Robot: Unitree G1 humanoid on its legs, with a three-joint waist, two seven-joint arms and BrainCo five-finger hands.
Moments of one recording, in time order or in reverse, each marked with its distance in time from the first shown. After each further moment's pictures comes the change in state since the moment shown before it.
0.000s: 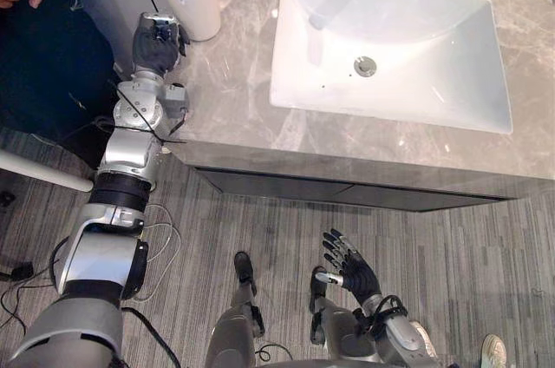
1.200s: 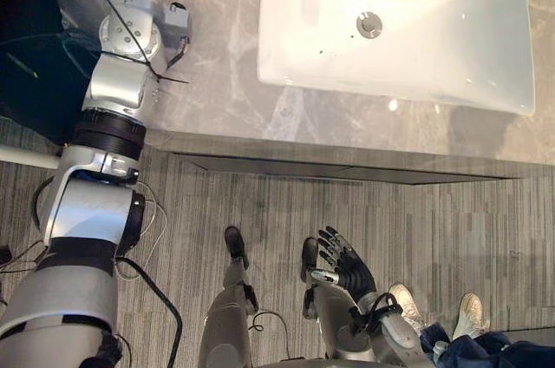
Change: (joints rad) left arm -0.344 0.040 -0.125 0.109 0.018 0.004 -0.005; right arm -0.009 0.019 0.022 -0.005 -0.001 -0.003 0.002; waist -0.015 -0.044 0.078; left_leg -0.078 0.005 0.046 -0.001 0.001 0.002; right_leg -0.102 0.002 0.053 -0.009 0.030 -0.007
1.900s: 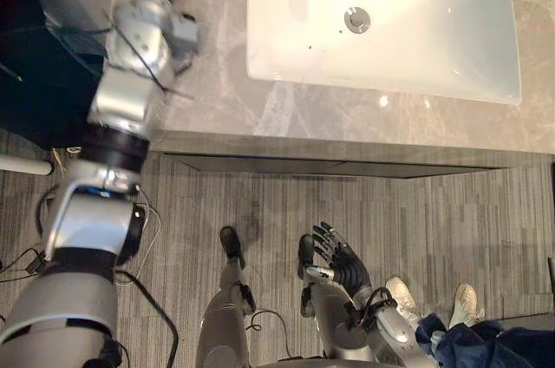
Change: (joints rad) left arm 0.256 -0.046 0.041 -0.359 -0.005 -0.036 -0.021; right arm -0.065 0.002 0.008 0.014 0.002 -0.002 -0.003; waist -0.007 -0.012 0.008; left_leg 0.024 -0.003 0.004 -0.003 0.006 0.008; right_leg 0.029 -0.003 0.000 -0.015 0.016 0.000
